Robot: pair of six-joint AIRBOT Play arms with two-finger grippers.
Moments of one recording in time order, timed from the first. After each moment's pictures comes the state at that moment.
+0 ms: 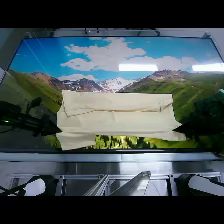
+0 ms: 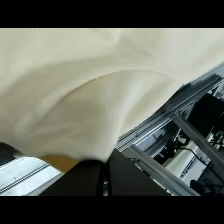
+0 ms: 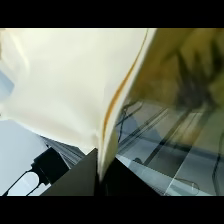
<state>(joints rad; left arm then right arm) 0.43 -1.31 0.79 -2.25 1.60 2.02 -0.68 -1.36 0.64 -0.74 1.49 1.09</state>
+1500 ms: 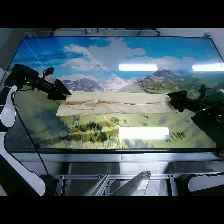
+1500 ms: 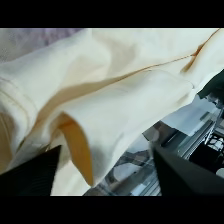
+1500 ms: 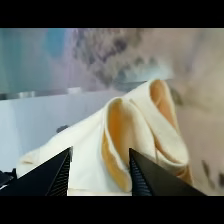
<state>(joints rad) 0.23 -2.09 1.82 -2.35 1.68 1.86 -0.45 -1.70 0.85 -0.02 1.02 0.67</state>
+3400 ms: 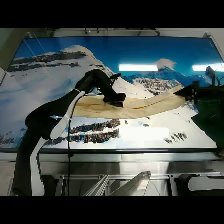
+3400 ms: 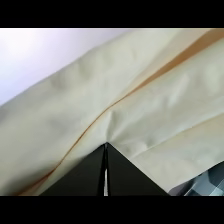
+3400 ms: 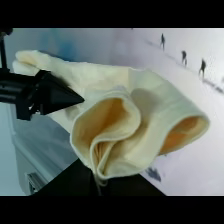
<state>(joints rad) -0.50 -2.19 1.95 -2.18 1.32 1.66 -0.49 -1.59 1.17 -0.49 1.44 0.98</state>
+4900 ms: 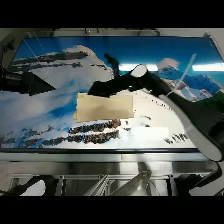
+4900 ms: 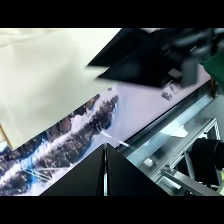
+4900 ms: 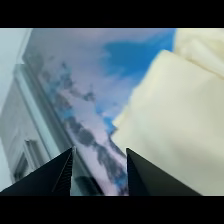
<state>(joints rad) 0.27 -1.21 1.29 -2.45 1.60 2.00 0.47 -1.79 1.59 -0.53 1.03 1.24</state>
